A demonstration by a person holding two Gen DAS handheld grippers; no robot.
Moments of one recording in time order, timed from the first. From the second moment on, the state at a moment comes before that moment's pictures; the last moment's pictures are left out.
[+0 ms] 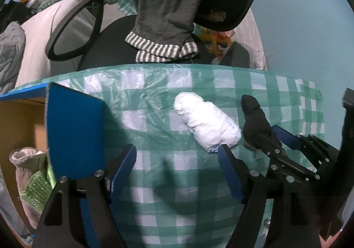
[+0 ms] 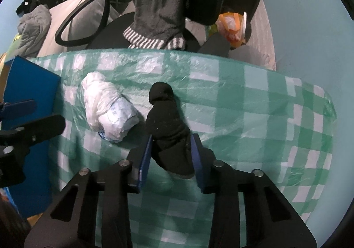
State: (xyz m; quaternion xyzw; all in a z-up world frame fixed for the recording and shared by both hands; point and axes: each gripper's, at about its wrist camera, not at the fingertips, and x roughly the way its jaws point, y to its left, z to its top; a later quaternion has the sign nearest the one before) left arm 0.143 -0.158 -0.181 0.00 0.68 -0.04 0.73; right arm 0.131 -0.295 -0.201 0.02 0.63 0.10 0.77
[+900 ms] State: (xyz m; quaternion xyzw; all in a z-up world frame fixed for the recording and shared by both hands) left arm 0.172 -0.188 -0.223 -0.07 0.71 -0.02 0.70; right arm 0.114 -0.335 -0.189 0.04 0.61 0.08 0.79
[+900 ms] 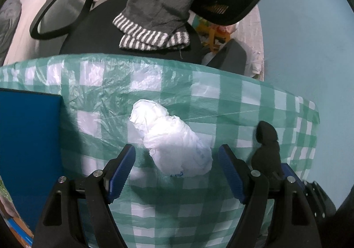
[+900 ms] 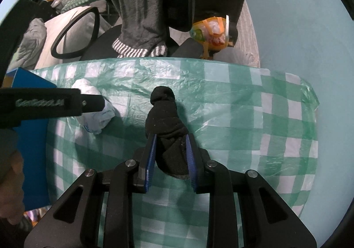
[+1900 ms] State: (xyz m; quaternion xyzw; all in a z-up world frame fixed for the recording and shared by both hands) left arm 0.130 -0.179 -0.195 0.02 0.68 -0.05 0.73; right arm 0.095 -0.327 -0.169 0.06 0.59 0.12 0.80
